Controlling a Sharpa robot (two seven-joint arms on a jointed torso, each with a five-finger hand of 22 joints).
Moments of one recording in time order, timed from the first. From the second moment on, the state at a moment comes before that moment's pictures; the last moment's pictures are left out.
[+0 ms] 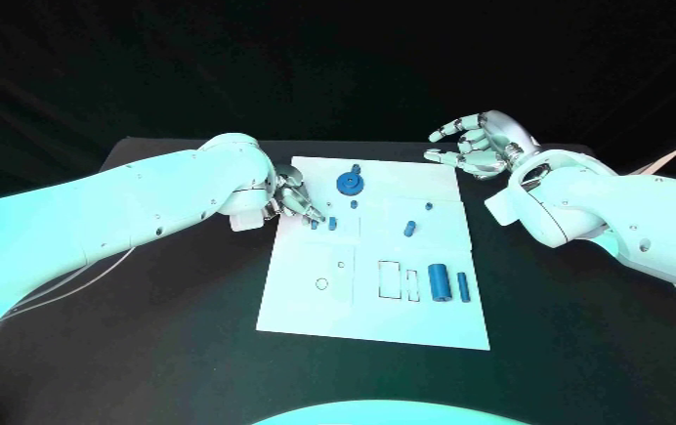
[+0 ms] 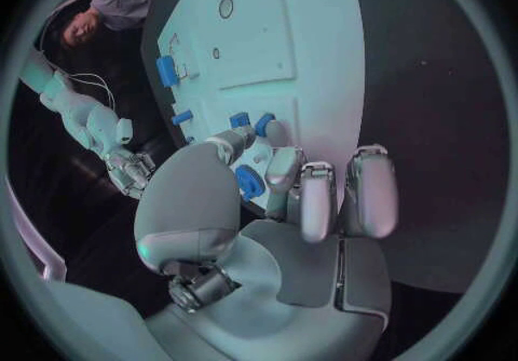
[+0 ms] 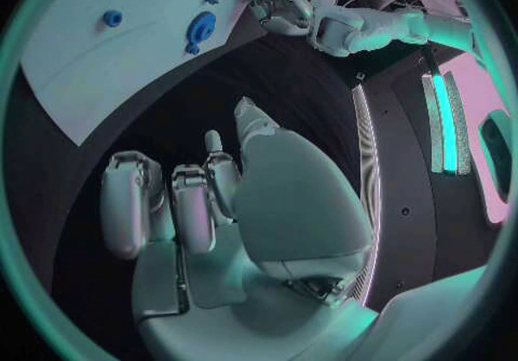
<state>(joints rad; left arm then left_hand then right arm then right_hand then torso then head) 1.32 -0.59 -0.09 1.25 -0.99 0.26 -0.52 1.03 -0.20 0.48 0.20 0.25 0.98 0.01 0.63 0.92 1.36 -0.04 1.23 1.08 1.46 -0.09 1.55 1.30 0.07 1.40 0.02 1.45 1.29 1.33 -0.92 -0.15 1.53 -0.73 -0.55 0.10 1.44 -0.13 0.14 0.28 0.11 0.82 0.17 0.28 0.36 1.39 0.08 1.37 1.30 1.46 0.02 1.55 1.29 0.04 1.46 0.12 1.36 1.30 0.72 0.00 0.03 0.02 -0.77</state>
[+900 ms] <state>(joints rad) 1.31 -0.66 -0.05 1.31 -0.83 0.03 -0.33 1.14 -0.18 0.41 0.28 0.25 0.75 0.13 0.51 0.88 0.98 0.06 0.88 0.69 1.45 -0.01 1.40 1.30 0.13 1.19 0.09 1.18 0.95 1.32 -0.92 -0.15 1.53 -0.73 -0.55 0.10 1.44 -0.13 0.14 0.28 0.11 0.82 0.17 0.28 0.36 1.39 0.08 1.37 1.30 1.46 0.02 1.55 1.29 0.04 1.46 0.12 1.36 1.30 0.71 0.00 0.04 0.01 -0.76</state>
